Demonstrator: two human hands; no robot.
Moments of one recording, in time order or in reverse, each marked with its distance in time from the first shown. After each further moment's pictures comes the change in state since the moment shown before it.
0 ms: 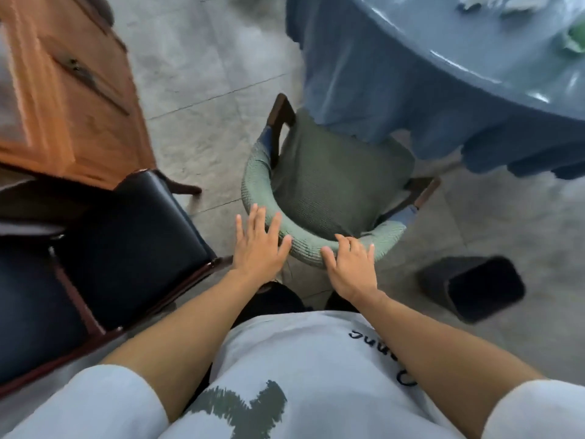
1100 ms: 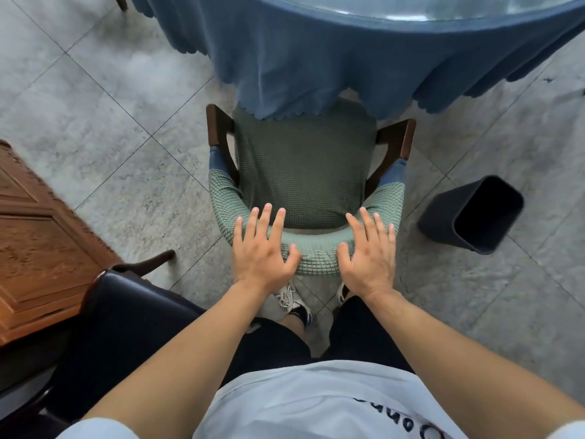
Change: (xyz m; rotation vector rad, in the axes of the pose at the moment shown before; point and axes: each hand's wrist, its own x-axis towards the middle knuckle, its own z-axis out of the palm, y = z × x) left_hand 0.129 -0.022 -0.006 0.084 0.077 0.446; right_hand 0.055 -0.028 0.011 0.133 0.464 0.307
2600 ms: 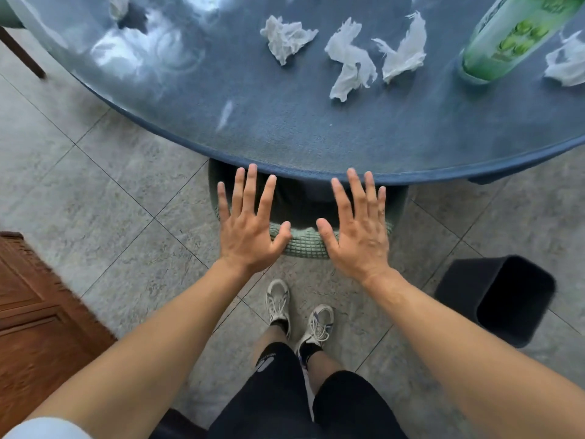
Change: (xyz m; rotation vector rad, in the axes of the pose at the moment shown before) left_hand 0.350 -0.010 -0.066 0.098 0.253 0.213; right_hand 0.333 -0.044 -0.070 -0.005 0.310 -0.307
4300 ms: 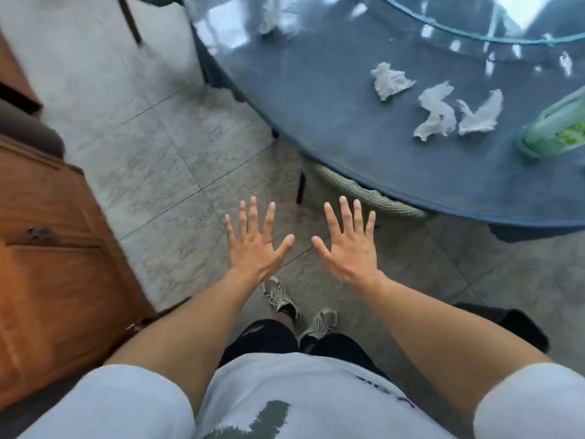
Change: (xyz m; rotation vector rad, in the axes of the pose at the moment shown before) left_hand -0.116 -0.075 -0.082 -0.045 -0.501 -0.535; right_hand -0.009 -0.132 -0.005 -0.182 -0.525 -0.154
